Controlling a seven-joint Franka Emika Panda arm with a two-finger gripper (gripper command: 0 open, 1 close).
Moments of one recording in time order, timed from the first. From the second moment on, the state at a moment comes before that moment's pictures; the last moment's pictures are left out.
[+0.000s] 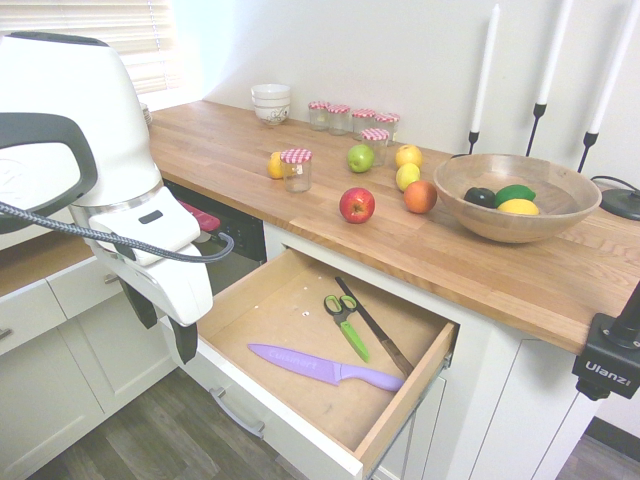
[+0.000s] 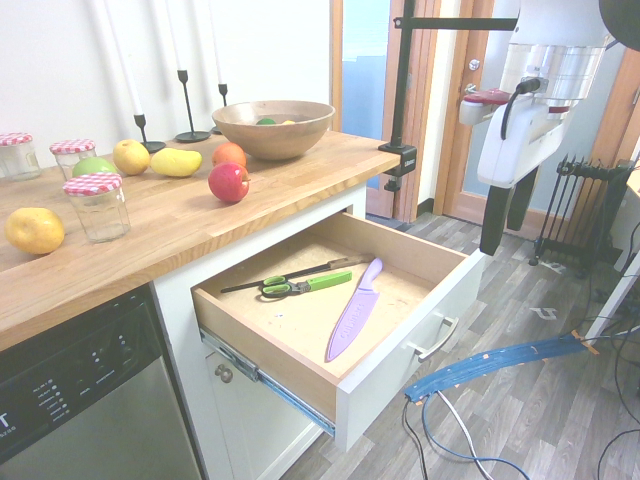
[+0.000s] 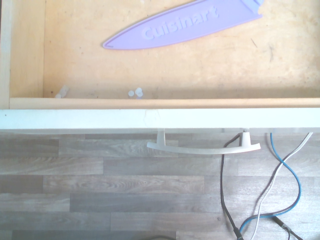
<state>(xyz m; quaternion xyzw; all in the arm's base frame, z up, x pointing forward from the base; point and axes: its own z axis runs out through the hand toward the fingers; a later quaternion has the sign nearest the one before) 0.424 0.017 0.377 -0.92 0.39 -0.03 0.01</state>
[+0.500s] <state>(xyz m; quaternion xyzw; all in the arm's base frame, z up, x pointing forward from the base) 0.449 -0.008 0.269 -0.91 0.41 -0.01 0.00</state>
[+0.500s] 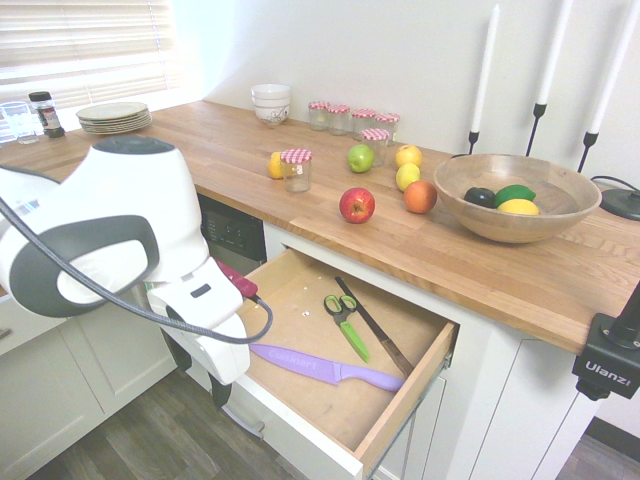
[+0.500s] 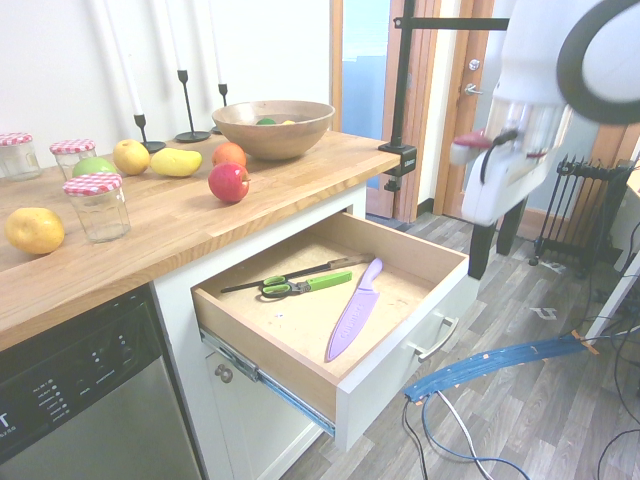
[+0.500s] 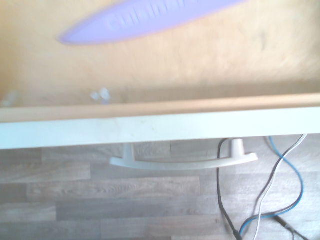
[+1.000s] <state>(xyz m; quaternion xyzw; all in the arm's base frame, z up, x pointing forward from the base) 0.475 -0.008 0.174 -0.91 0.41 0.02 -0.02</state>
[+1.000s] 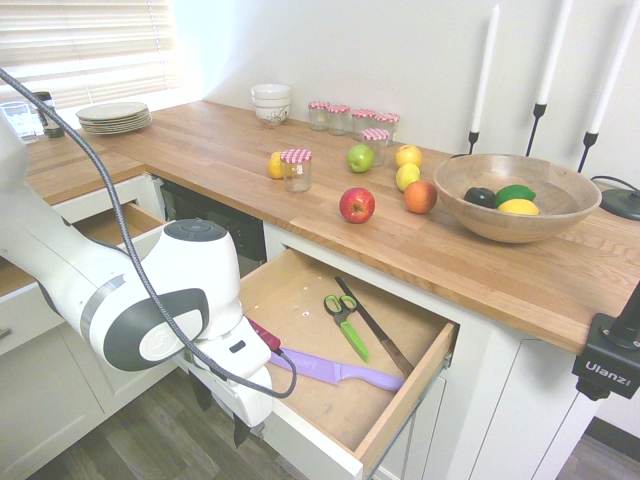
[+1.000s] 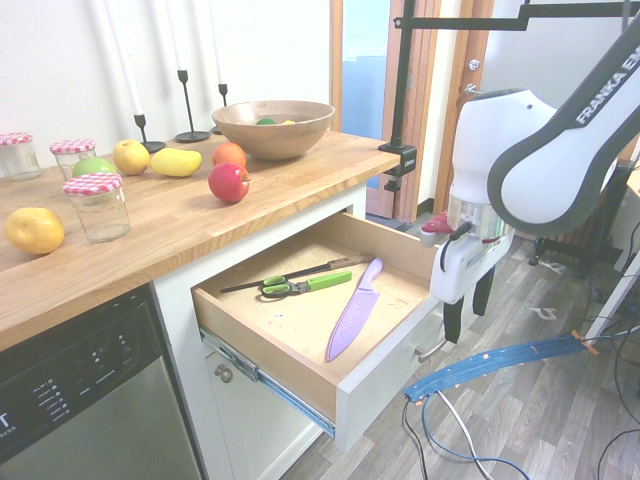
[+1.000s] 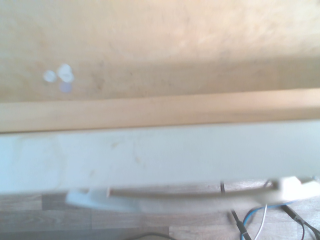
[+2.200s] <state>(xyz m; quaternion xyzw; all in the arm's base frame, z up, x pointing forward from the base) 0.485 0.000 0.128 -0.91 0.41 0.01 -0.02</state>
